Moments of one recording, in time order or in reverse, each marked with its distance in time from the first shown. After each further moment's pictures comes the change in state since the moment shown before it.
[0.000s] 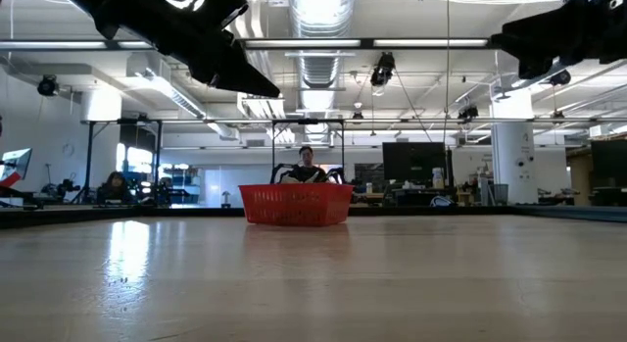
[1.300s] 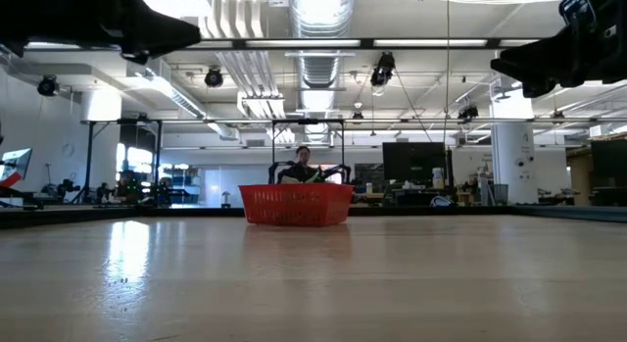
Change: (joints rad) left arm -0.019 -0.681 -0.396 0.196 0.018 -0.034; right arm -0.002 -0.099 -0.090 -0.035 0.055 0.003
